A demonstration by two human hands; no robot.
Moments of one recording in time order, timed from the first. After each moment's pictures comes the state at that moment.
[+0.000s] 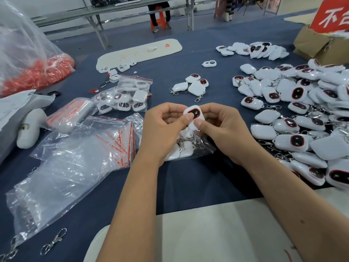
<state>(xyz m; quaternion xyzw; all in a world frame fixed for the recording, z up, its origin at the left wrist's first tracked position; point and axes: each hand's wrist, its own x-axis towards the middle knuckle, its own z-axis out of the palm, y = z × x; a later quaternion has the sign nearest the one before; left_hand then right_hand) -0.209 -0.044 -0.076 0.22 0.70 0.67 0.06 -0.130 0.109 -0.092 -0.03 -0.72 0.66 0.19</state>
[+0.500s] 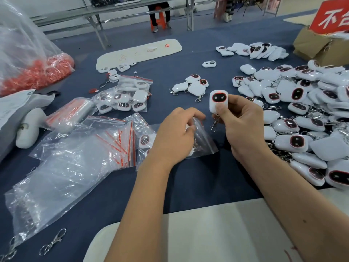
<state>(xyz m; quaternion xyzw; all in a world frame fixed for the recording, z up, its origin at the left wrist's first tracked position) -0.199 -0.033 -0.073 0.37 0.84 0.38 0.00 -0.137 0.118 -0.094 -0.18 -0.64 0.65 0.37</state>
